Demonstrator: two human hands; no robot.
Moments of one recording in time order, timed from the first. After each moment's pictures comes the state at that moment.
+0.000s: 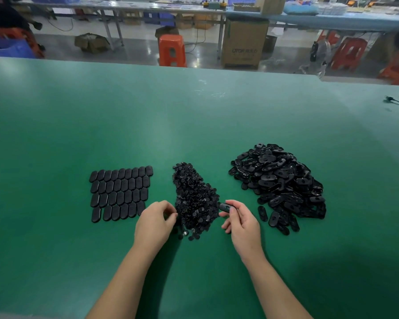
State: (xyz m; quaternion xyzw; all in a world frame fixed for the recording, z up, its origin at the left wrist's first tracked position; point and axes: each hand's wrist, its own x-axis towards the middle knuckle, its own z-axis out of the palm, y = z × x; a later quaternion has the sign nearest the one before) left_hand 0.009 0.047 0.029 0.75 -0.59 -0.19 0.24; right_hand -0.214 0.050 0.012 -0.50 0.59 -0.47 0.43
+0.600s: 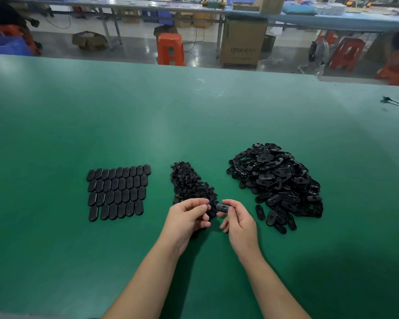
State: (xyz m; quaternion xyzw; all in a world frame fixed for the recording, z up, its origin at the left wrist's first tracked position) left_hand -0.060 0.044 0.046 0.51 -0.25 -0.65 0.50; right_hand -0.213 0.047 0.009 -0.49 0.59 -0.47 0.43
